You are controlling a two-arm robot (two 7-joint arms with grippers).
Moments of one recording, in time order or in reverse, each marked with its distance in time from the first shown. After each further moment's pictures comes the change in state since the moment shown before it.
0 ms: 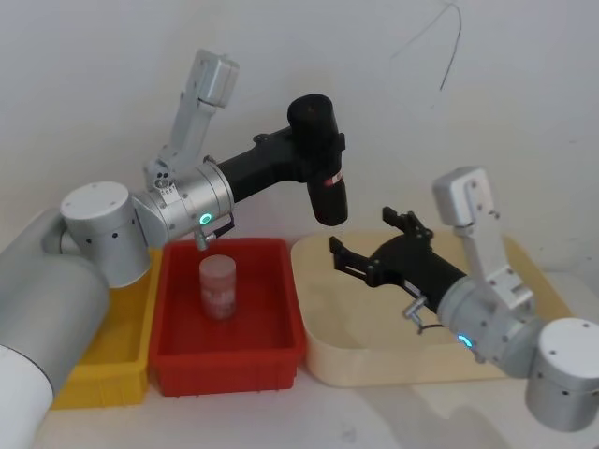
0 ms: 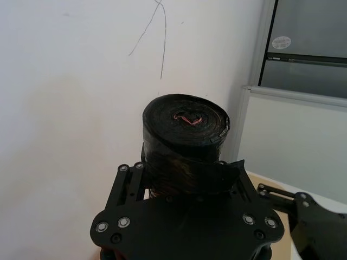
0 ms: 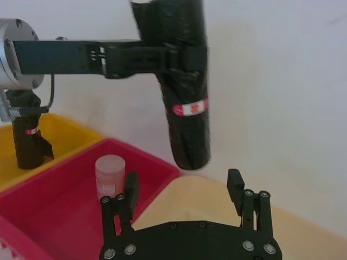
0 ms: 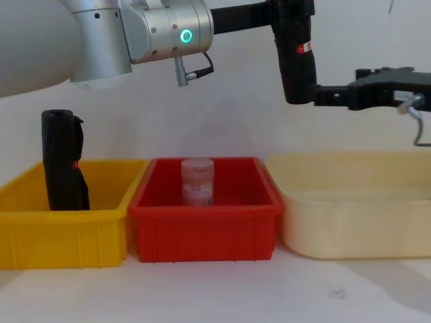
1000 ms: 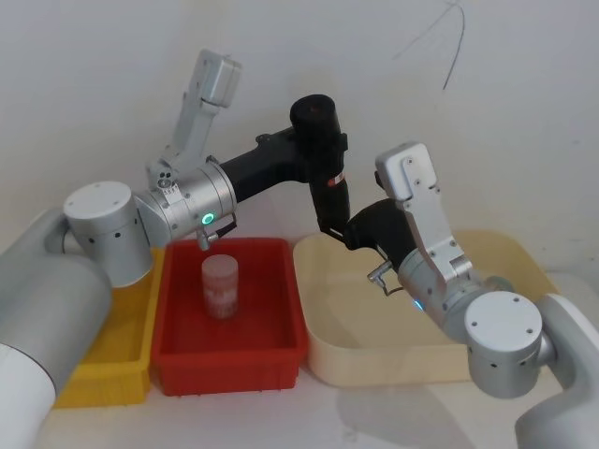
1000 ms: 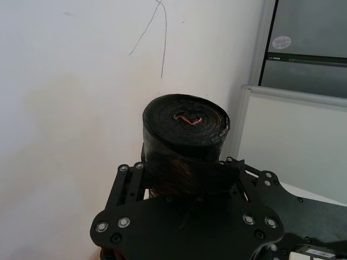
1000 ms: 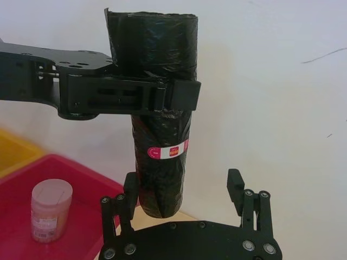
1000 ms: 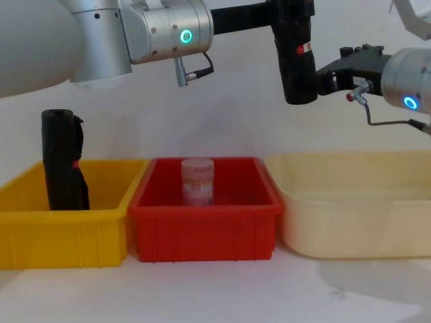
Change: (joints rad) left arm 0.000 0.000 0.000 0.001 0.000 0.000 0.000; right arm 0.126 -0.113 -0.074 0.150 -0.214 -0.048 -0.216
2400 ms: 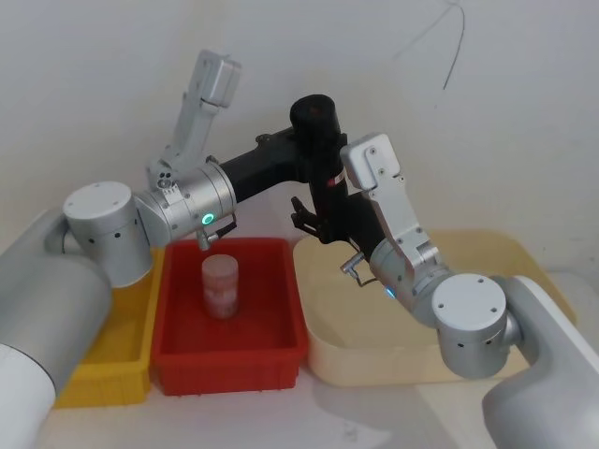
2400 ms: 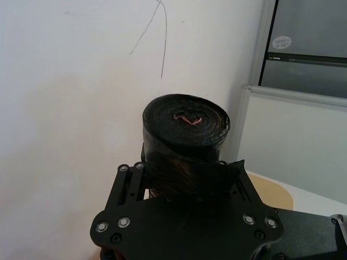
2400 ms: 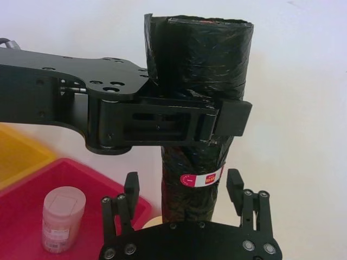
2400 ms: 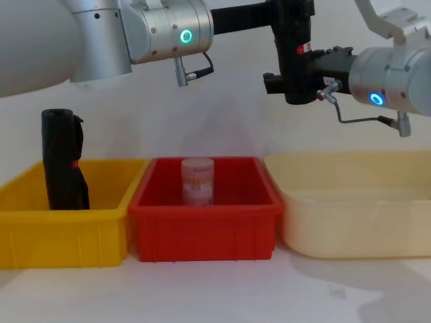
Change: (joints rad) left arm 0.000 0.000 0.000 0.000 0.000 0.000 0.000; right arm 0.074 -0.065 -0.014 0.105 -0.048 0.000 0.031
